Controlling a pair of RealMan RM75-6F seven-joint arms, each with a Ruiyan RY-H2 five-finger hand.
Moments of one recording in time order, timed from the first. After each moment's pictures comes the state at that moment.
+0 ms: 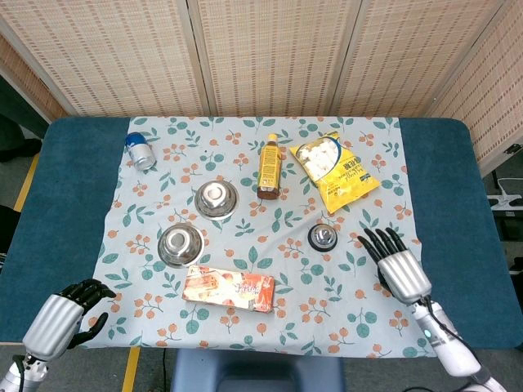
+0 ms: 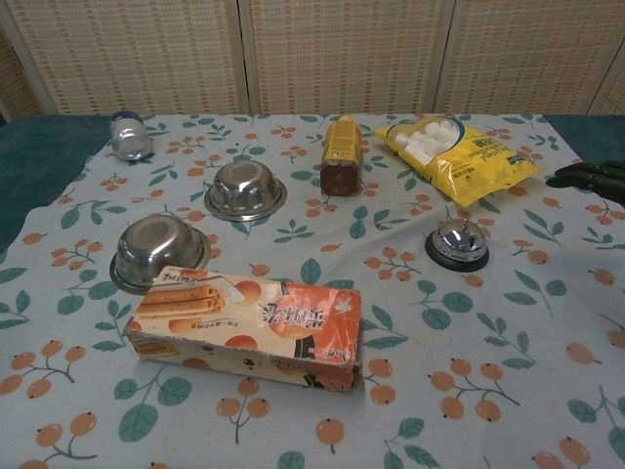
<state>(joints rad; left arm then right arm) -0.14 -1.15 0.11 -1.55 1.84 1.57 -0.02 0.31 -1.36 0.06 -1.44 -1.58 1.17 -0.23</state>
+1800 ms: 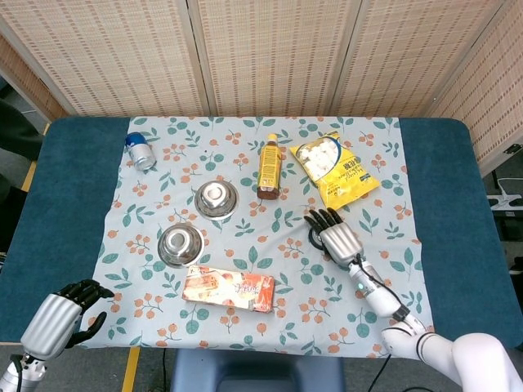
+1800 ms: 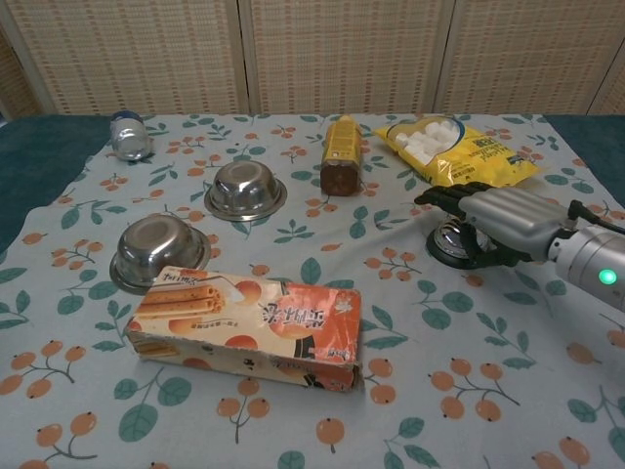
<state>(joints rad) -0.14 -1.14 0.11 -1.55 1.84 1.57 -0.04 0.62 -1.79 0.09 -0.86 -1.50 1.01 -0.03</state>
